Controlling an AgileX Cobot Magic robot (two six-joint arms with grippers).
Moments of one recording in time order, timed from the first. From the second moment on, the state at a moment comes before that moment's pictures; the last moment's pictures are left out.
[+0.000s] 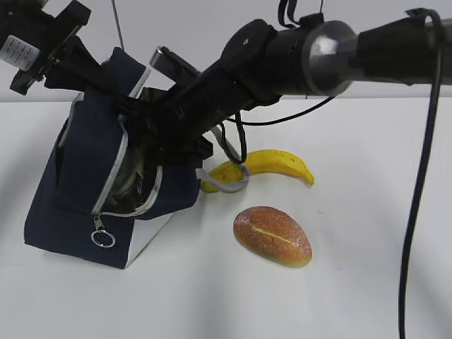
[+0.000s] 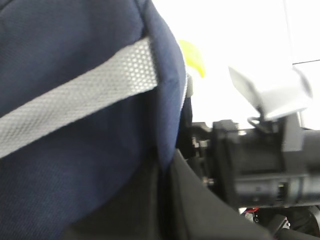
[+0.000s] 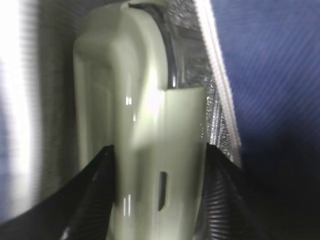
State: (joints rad) left arm -0.04 1.77 -1.48 -0.82 1.13 0.40; right arm 0.57 2.18 -1.72 0.90 0.68 -0.23
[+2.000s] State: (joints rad) left arm -0.04 1.77 -1.48 -0.80 1.20 0.40; right arm 0.38 2.01 -1.93 -0.04 1.24 -0.20
